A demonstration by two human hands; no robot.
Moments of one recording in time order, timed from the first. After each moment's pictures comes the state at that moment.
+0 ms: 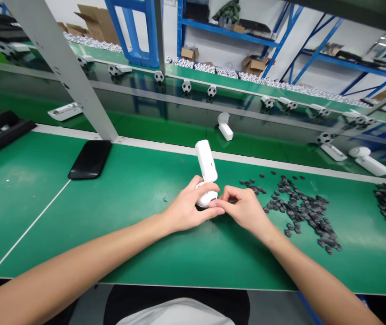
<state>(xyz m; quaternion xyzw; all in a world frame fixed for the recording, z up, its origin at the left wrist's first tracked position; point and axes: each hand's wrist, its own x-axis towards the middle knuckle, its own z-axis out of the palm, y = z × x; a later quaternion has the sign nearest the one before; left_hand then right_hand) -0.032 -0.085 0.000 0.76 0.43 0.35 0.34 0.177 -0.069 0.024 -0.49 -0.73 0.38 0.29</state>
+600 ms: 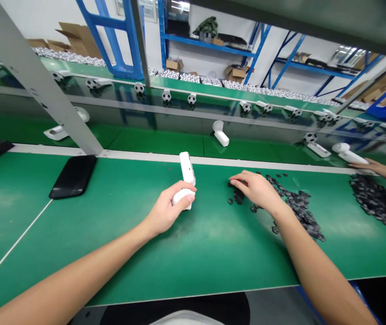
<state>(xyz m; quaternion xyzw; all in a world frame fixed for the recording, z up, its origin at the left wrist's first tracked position) -0.048 -0.078 0.008 0.63 0.42 0.43 0.49 0.266 -0.007 0.029 -0.53 -0.83 0.11 0.16</state>
